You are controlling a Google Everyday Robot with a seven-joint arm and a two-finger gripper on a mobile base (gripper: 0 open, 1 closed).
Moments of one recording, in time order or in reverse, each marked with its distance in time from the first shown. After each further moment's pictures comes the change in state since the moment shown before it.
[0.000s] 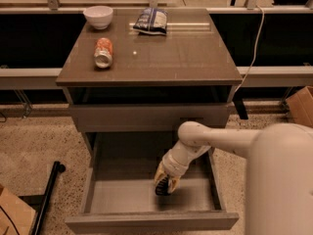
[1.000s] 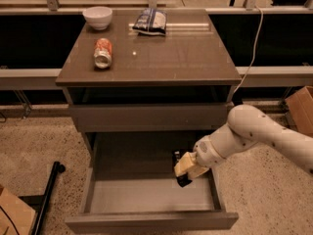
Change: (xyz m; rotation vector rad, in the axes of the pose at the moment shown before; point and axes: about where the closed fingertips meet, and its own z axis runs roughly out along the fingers) arm 0.085 0.004 -0.158 -0.207 -0.122 -0.451
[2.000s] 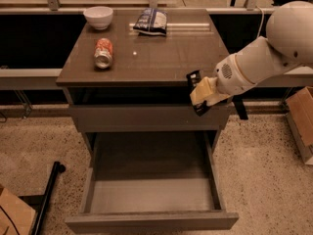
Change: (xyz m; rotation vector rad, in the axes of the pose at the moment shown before) arm -0.081 0.125 -0.210 0.227 -0.300 -0.290
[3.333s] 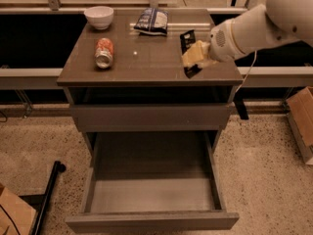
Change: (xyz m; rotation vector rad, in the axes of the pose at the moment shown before) arm -0.096 0.018 -0.032 0.010 -0.254 -0.109
